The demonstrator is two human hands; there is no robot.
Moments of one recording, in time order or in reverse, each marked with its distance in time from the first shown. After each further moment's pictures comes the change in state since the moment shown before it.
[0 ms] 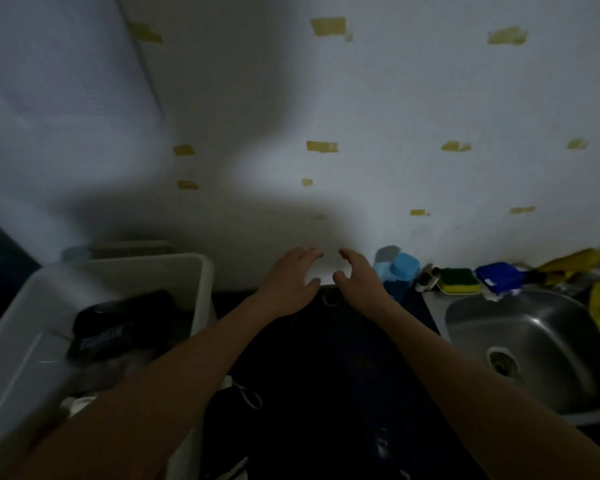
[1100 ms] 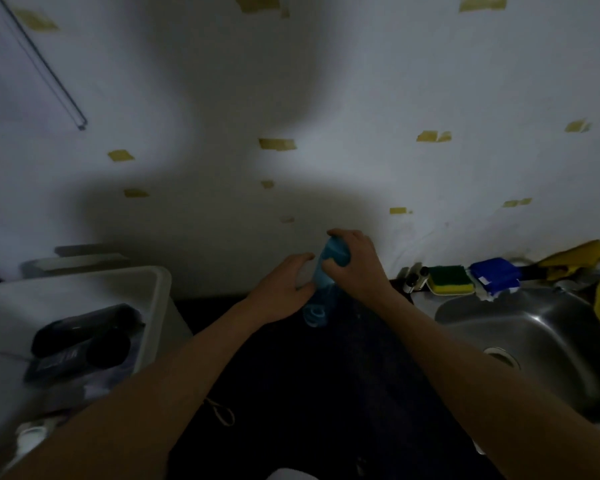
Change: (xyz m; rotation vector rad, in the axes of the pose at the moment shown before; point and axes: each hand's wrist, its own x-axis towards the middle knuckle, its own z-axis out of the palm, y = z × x) left_hand 0.054 0.023 0.045 -0.242 -0.128 -0.138; right_hand 0.054 0.053 -0.056 -0.032 0.114 -0.208
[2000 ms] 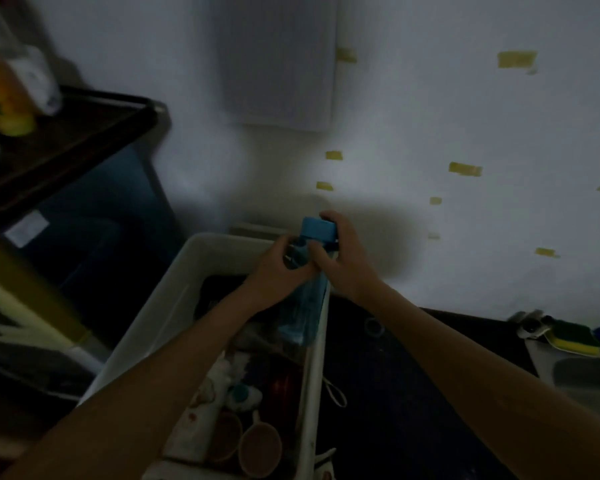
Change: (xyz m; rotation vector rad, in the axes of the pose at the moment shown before) left_hand -0.220 -0.097 -0.197 -0.388 0.523 -0.074; right_hand -0.042 -0.286 0.169 0.274 -0.135 -0.356
